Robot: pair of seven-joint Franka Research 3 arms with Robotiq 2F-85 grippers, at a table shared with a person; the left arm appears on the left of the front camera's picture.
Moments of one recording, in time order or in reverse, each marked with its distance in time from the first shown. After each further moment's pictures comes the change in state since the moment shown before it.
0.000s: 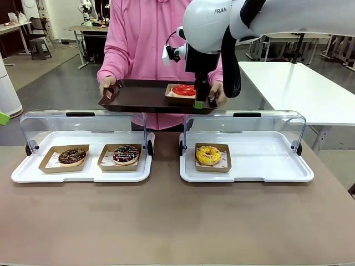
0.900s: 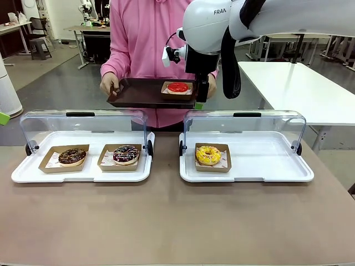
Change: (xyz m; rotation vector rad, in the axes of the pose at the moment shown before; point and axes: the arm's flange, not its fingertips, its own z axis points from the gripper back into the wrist) left arm 0.000 0.000 0.000 0.000 0.000 0.000; right arm 0.000 0.000 -0.005 0.007 0.003 0.001
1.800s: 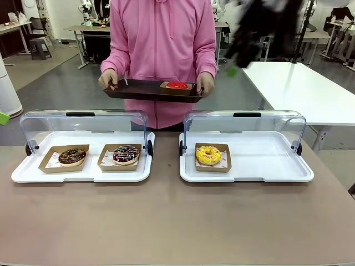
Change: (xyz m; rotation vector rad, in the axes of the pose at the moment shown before) left arm 0.000 0.000 0.000 0.000 -0.001 0.001; right arm -0.152 0.032 0.127 -0.012 -0.424 -0.084
